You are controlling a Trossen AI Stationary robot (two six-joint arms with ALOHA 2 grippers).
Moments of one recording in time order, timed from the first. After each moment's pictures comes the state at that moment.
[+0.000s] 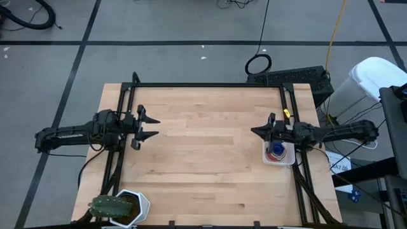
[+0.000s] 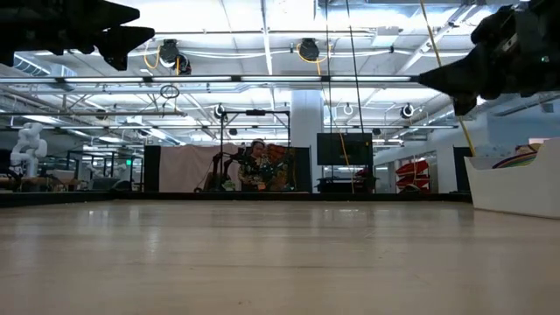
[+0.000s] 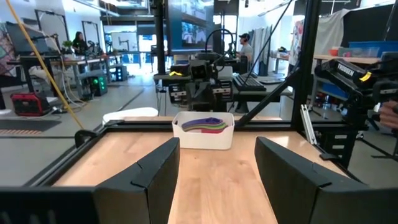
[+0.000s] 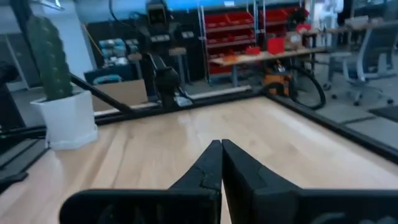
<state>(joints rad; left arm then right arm) 0.16 0.31 0.24 0.13 0.21 0.01 0.08 0.30 0.02 0.30 0.26 0.13</state>
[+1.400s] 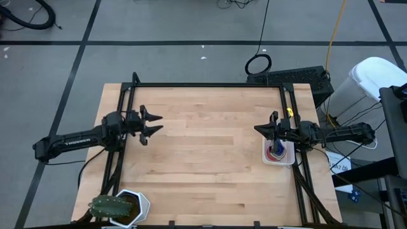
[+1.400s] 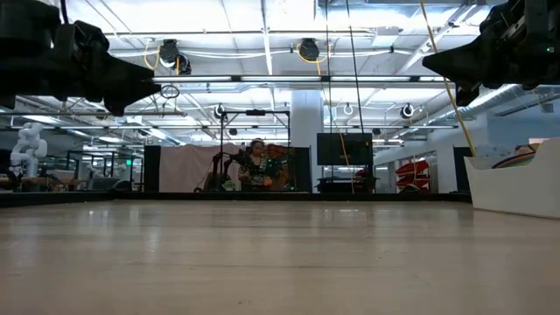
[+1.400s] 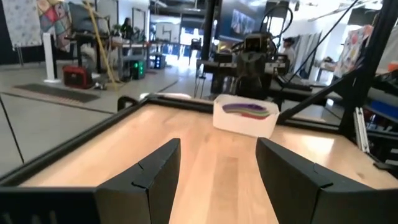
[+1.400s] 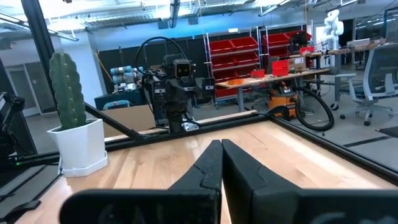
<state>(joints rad) 0.34 0.31 0.02 0.35 0.22 -0.11 0.07 0.19 0.02 0.30 0.24 0.13</state>
